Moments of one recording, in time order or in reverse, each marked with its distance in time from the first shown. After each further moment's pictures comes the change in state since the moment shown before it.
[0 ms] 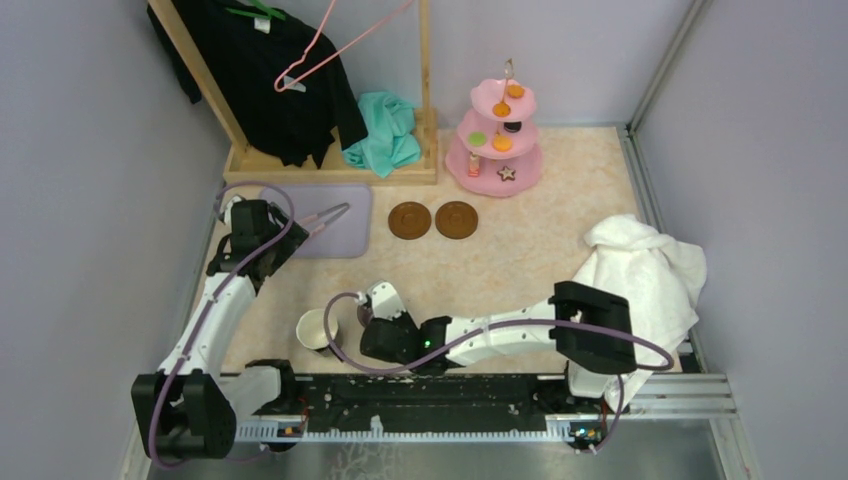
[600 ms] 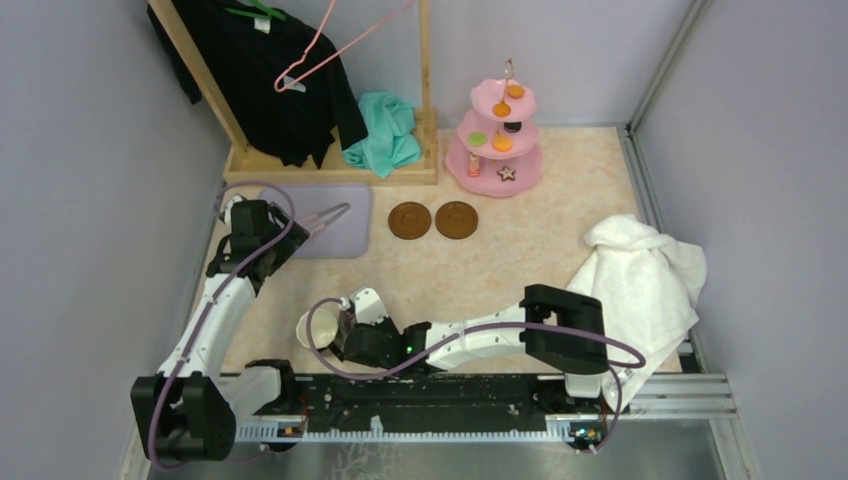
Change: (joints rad) left arm -0.004 -0.010 0.000 -0.001 0.000 0.011; right arm 0.012 0.109 0.080 0.070 -0.024 0.012
